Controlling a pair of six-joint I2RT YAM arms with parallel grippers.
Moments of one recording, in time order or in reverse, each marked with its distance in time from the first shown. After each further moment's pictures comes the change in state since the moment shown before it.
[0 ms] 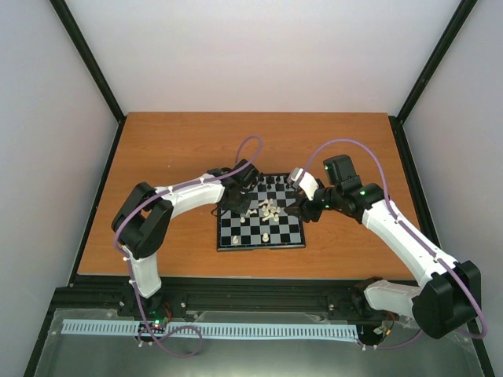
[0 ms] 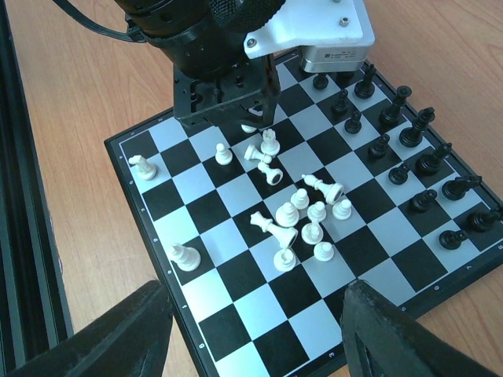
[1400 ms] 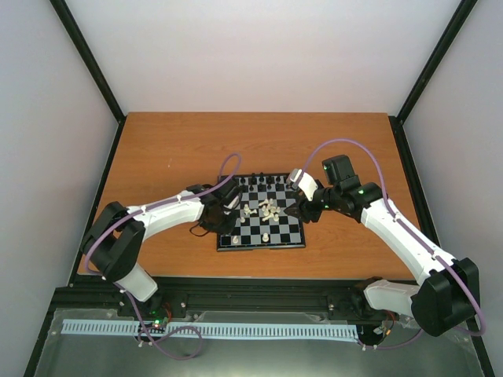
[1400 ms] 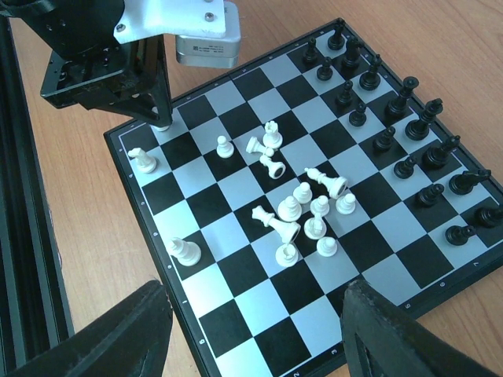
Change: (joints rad) left arm 0.000 -0.260 -0.281 -0.077 0.171 -0.050; right arm 0.000 0.017 0.000 -0.008 0.000 -0.011
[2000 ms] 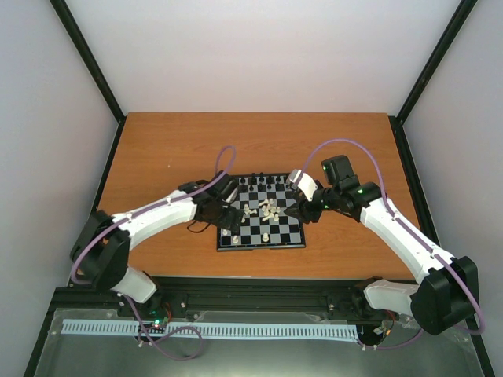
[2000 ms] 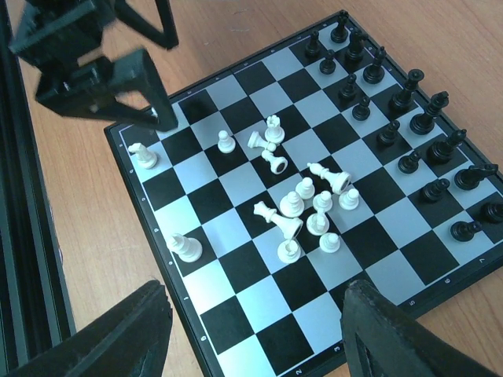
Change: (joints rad) left arm 0.000 -0.047 0.021 -0.003 -0.035 -0.003; right arm 0.000 0.009 0.000 -0.006 0.000 -0.003
